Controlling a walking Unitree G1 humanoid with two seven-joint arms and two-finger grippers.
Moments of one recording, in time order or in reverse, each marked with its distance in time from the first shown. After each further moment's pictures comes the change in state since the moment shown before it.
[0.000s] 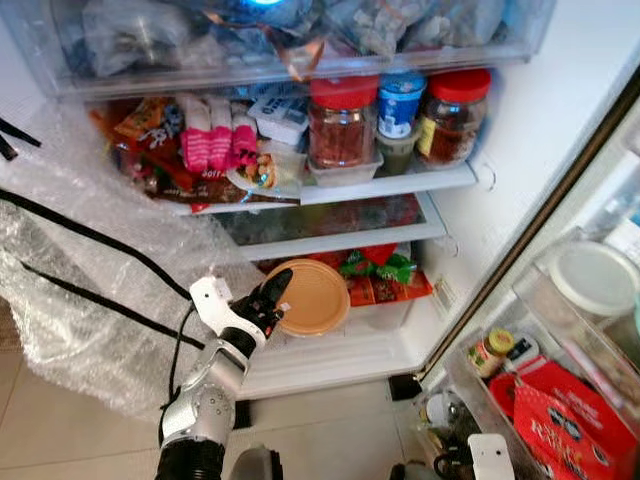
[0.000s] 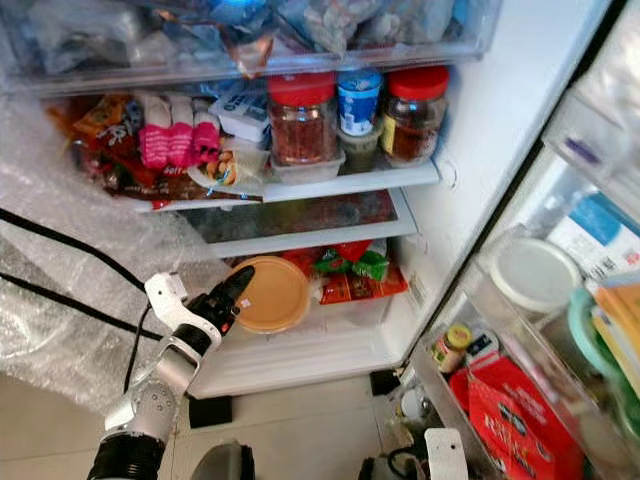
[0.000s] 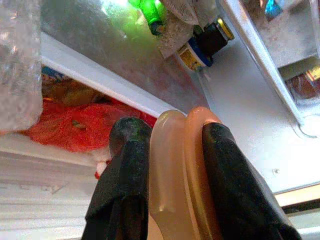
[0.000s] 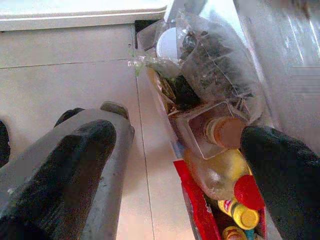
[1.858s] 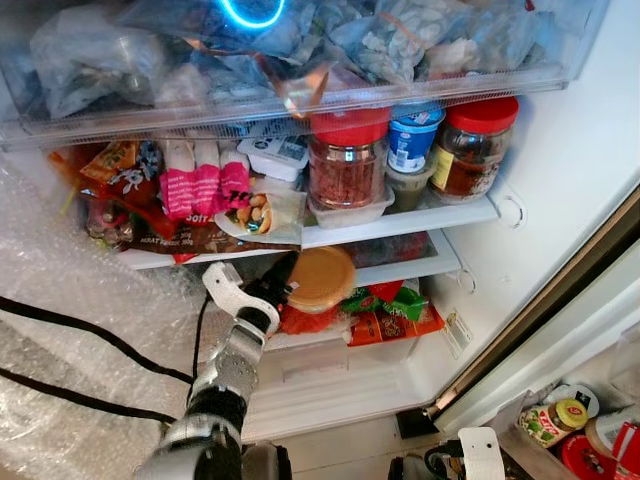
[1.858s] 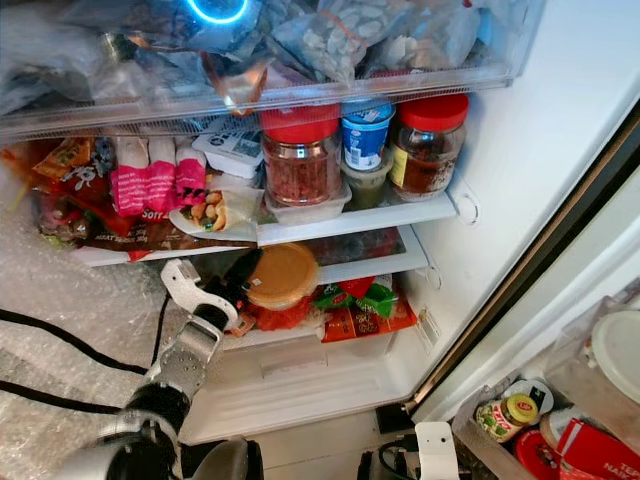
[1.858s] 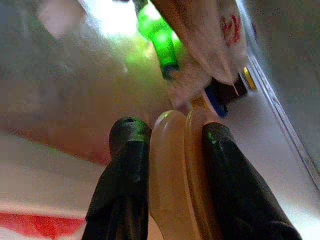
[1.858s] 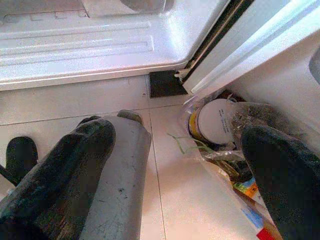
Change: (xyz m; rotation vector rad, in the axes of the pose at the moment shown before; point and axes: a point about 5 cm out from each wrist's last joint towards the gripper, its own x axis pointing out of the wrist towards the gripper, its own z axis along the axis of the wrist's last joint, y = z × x) left arm 0.043 0.005 0.000 -0.168 -0.080 0.064; right arm 0.001 0.006 0.011 -0.004 -0.065 0.028
